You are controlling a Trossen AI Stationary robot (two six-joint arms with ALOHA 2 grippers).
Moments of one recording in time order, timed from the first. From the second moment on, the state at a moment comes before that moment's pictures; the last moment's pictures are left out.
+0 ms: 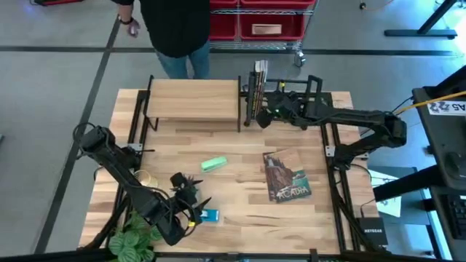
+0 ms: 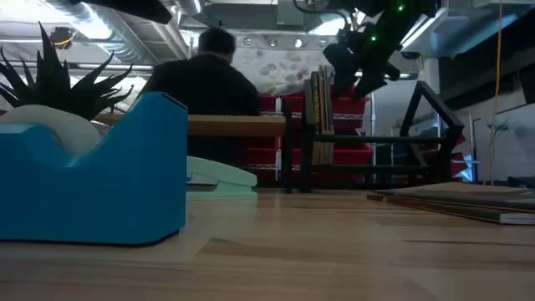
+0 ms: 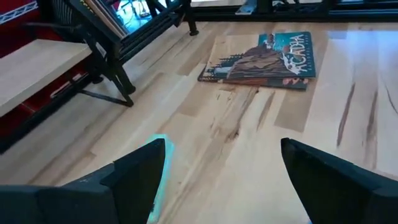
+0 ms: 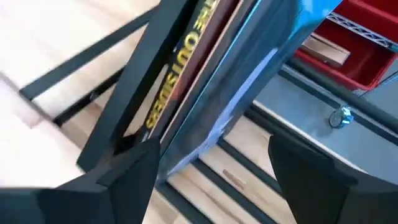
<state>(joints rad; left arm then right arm) -0.81 1.68 1.20 -0.66 -1.14 -0.93 -0.30 1.37 1.06 -0.51 0.53 0.38</state>
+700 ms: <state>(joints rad) -0.81 1.68 1.20 -0.66 -1.14 -0.93 -0.35 1.39 1.06 -0.43 0.56 0.40</state>
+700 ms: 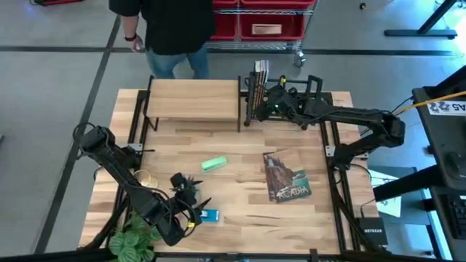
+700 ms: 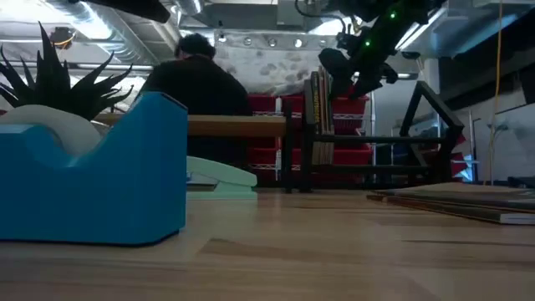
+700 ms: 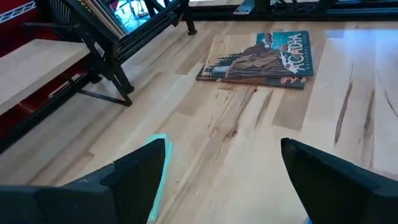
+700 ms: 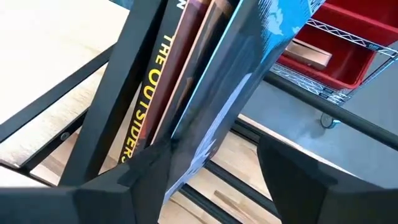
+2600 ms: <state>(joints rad) -0.80 1.68 1.20 -0.66 -1.14 -0.93 -0.41 1.39 1.06 -0.45 0.53 0.56</state>
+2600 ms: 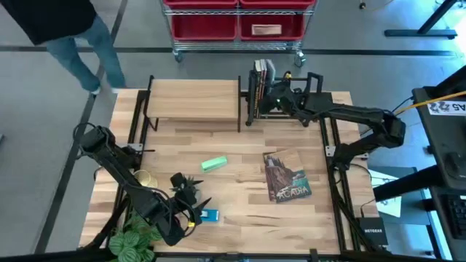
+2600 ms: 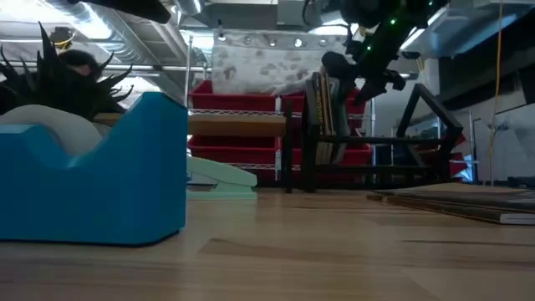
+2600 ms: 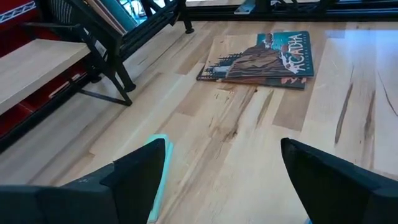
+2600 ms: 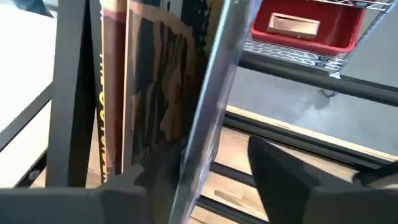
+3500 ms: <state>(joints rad) -0.80 1.68 1.20 -0.66 -1.14 -0.92 -0.09 1.24 1.45 -1.51 0.19 0.89</state>
